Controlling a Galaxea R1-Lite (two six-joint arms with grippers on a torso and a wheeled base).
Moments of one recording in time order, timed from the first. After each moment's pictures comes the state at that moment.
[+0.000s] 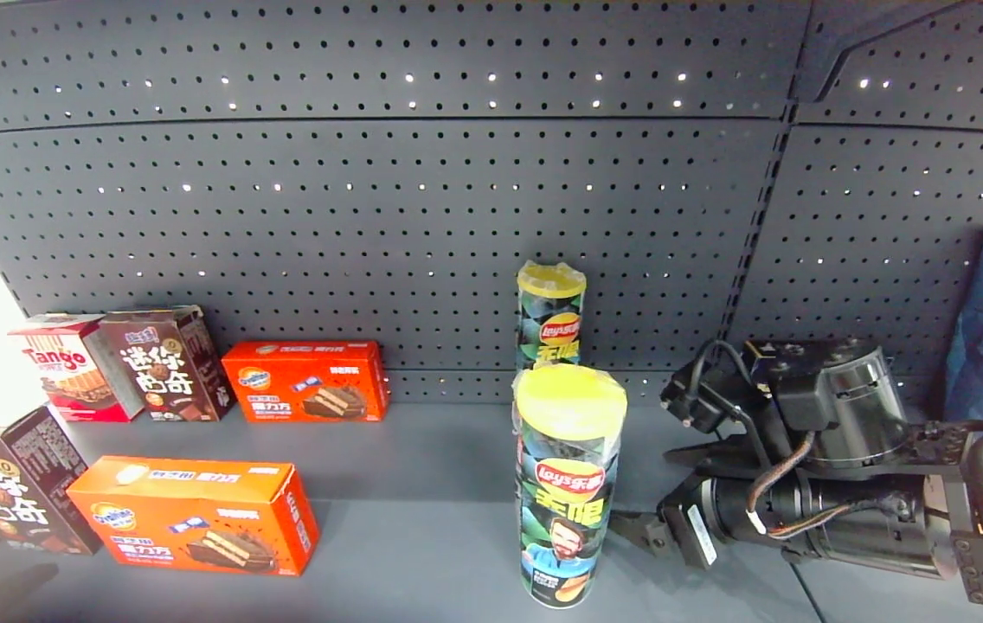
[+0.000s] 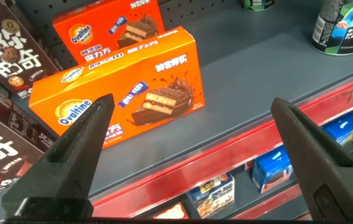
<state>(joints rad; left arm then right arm) -0.28 0.56 -0.11 -0.28 -0.09 0.18 0.70 1.62 -0.75 -0.28 -0.01 -0.02</state>
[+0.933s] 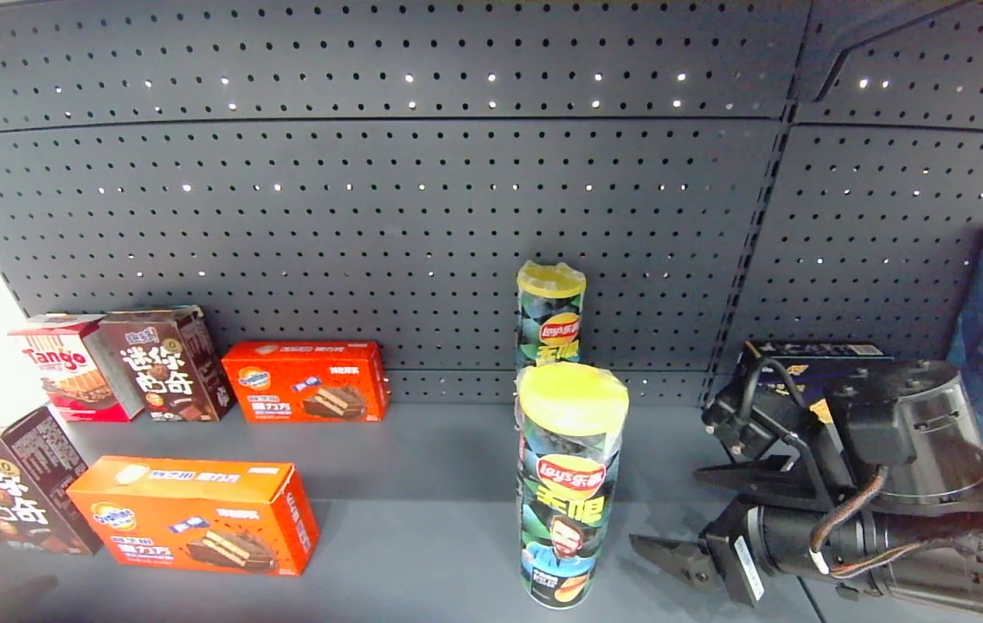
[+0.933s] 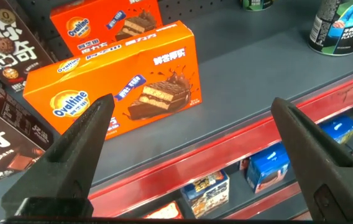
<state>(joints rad) -0.28 0.53 -0.09 -0.28 -0.09 0.15 0.70 1.52 -0.65 -0.28 -0.01 -0.02</state>
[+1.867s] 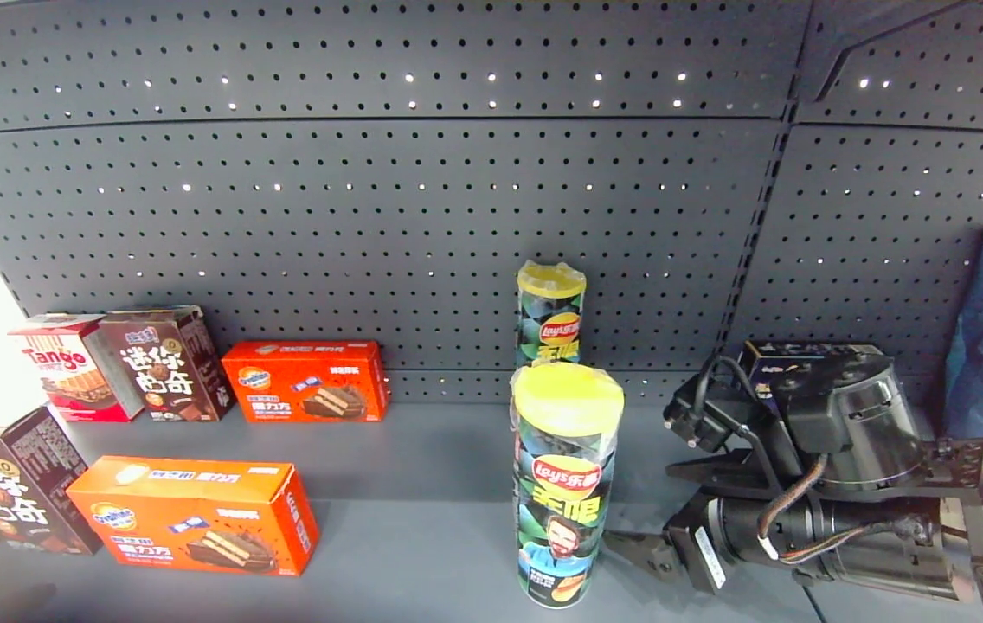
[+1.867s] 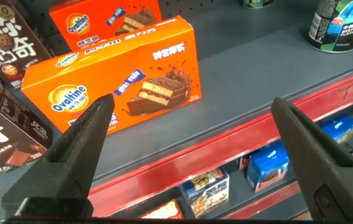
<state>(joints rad) -0.28 0.51 -0.07 -0.28 -0.09 0.14 0.72 1.60 -0.71 -0.28 -0.01 -0.02</state>
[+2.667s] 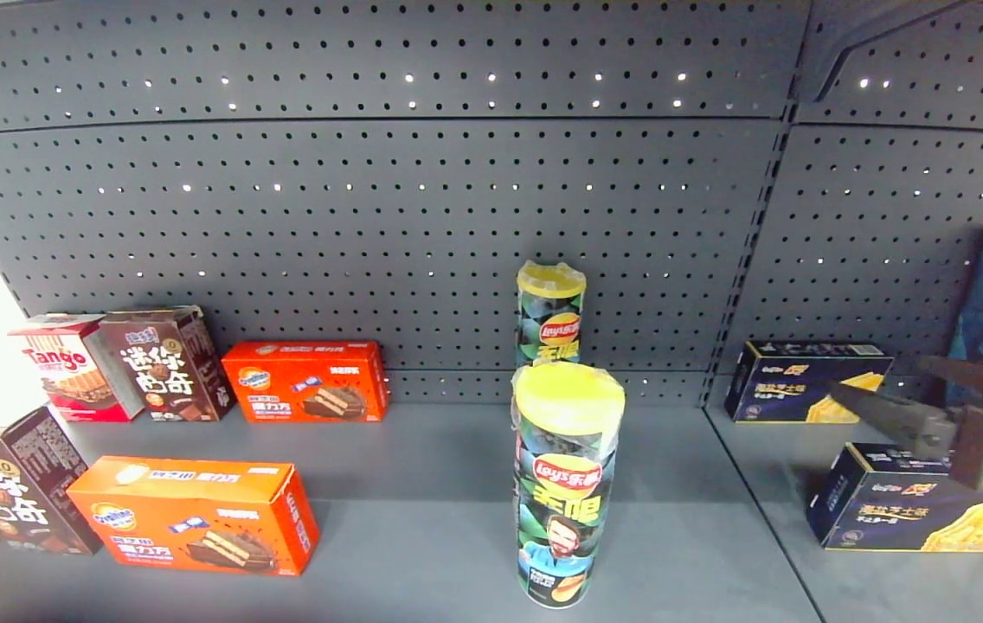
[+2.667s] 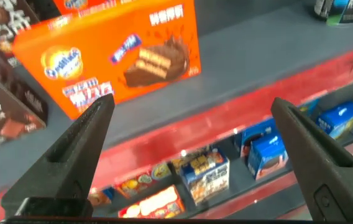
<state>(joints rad) -0.28 0.34 -0.01 -0.15 -0.08 0.15 0.32 1.08 -0.58 -0.32 -0.06 -0.02</state>
